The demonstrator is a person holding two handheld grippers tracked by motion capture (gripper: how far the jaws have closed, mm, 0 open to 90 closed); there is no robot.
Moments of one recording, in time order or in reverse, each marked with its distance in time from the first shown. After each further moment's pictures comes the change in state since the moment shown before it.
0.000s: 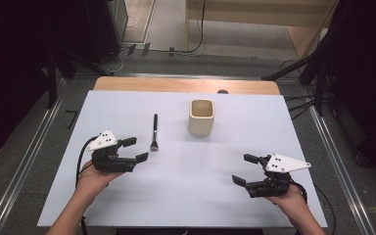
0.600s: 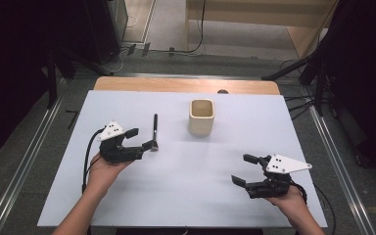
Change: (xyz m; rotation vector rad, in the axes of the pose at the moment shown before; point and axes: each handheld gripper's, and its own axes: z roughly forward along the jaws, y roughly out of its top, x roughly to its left) left arm 0.001 0.020 0.022 -0.019 0.150 -0.068; right arm 0.003 0.002 -0.001 -0.021 0.006 0.004
